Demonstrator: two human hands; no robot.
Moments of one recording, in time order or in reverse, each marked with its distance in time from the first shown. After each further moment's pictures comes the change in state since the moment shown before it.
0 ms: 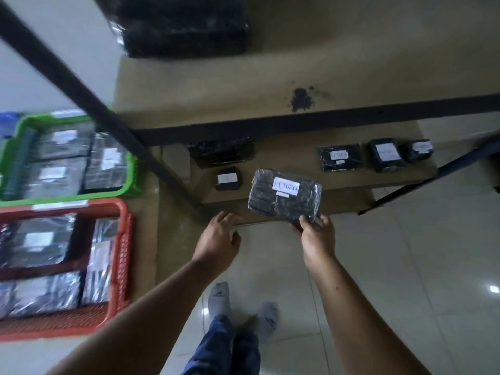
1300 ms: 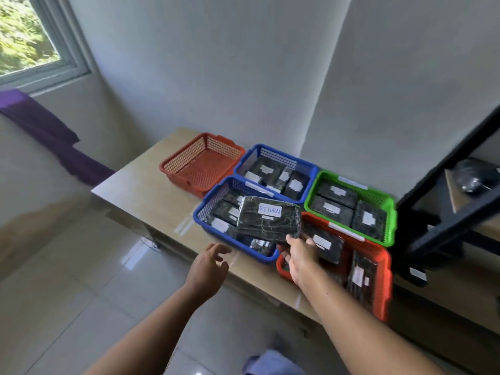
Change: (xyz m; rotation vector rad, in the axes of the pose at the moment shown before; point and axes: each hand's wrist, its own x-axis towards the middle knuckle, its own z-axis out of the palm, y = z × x) left_hand -0.416 -0.447 -0.388 -0.268 0.502 -0.348; right_hand -0.545 0.290 0.369 -0.425 -0.512 0.091
